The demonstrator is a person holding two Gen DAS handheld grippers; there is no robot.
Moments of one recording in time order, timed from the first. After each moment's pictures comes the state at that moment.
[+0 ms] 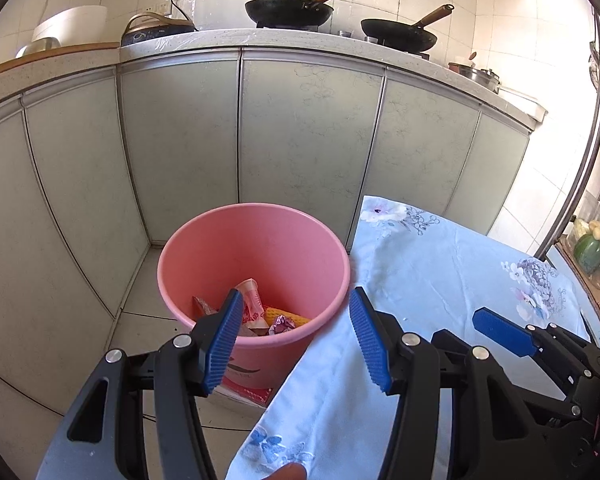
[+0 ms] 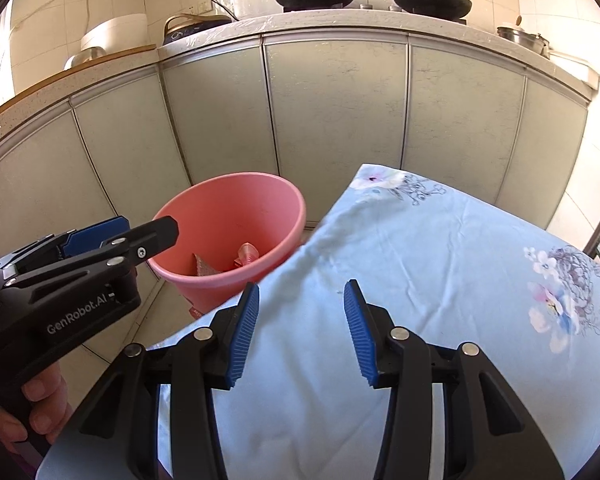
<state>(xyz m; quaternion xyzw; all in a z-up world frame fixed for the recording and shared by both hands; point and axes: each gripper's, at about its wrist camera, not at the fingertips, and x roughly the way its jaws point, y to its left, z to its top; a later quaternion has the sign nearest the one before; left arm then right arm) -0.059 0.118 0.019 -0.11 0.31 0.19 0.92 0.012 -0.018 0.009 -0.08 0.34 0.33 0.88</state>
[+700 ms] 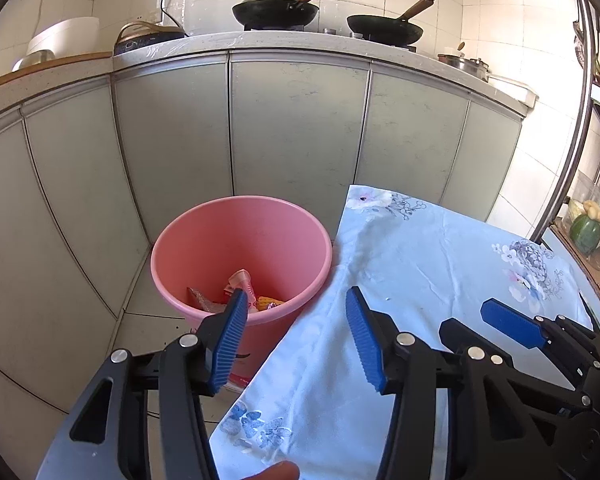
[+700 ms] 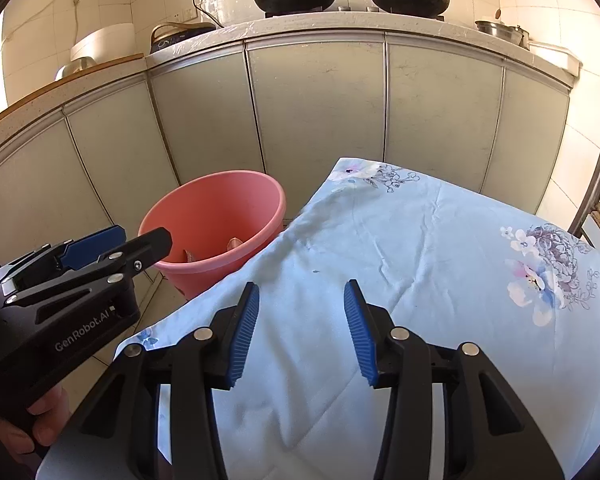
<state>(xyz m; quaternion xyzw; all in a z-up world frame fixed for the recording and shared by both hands) -0.070 0.089 0.016 -0.09 0.32 0.18 0.93 0.003 -0.047 0.008 -0.06 0.34 0.31 0.88</state>
